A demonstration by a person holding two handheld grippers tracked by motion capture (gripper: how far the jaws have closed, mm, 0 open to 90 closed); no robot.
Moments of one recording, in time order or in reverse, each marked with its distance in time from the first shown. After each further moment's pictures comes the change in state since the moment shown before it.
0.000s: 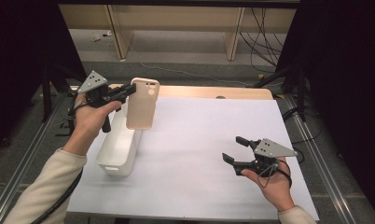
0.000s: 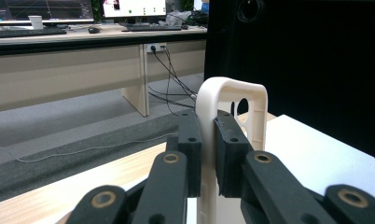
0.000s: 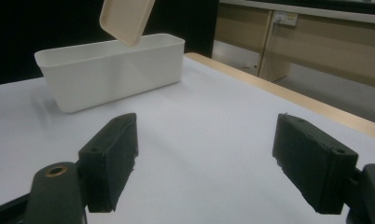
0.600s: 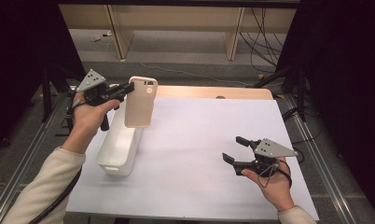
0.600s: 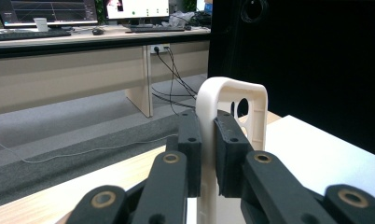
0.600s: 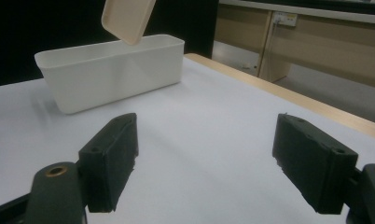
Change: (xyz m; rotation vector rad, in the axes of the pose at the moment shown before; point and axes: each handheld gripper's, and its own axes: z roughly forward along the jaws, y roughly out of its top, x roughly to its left) left arm 0.007 0.001 0.001 -0.003 0.011 0.007; right arm 0.001 0.000 -0.001 0.014 0.005 0.020
